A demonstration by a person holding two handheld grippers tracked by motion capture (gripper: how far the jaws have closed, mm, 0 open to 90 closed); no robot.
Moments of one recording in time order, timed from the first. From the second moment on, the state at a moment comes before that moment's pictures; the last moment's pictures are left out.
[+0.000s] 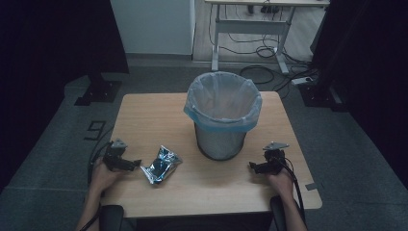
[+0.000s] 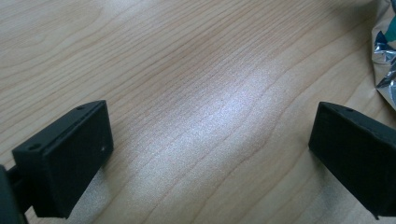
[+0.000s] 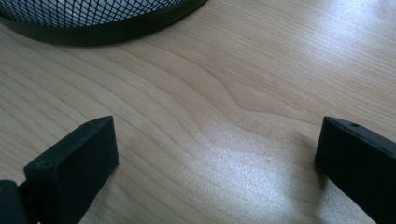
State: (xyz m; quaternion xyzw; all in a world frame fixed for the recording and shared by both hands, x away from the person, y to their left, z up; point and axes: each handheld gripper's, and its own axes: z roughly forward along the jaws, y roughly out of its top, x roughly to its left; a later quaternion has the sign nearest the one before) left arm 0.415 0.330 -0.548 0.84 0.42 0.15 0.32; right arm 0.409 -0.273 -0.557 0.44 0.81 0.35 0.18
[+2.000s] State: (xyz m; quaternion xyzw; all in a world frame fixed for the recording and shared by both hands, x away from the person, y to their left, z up) left arm 0.418 0.233 -0.533 0.89 0.33 0.11 0.31; right arm 0.405 -0.267 -0.557 0.45 0.81 0.34 0.19
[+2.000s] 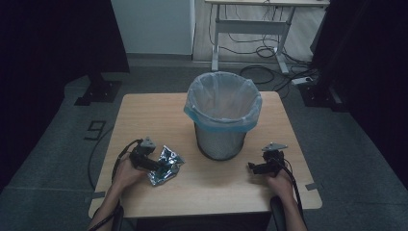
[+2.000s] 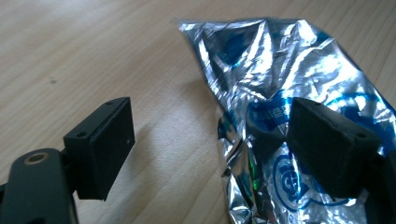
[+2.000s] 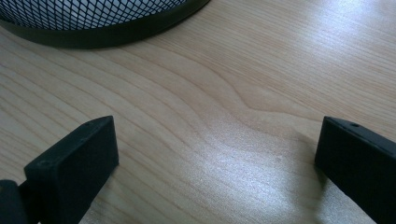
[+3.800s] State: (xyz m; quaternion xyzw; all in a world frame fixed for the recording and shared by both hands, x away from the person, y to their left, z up) left arm 0.443 0.264 -0.450 0.86 0.35 0.05 0.37; right arm 0.404 -0.266 -0.557 0.44 0.81 0.34 0.18
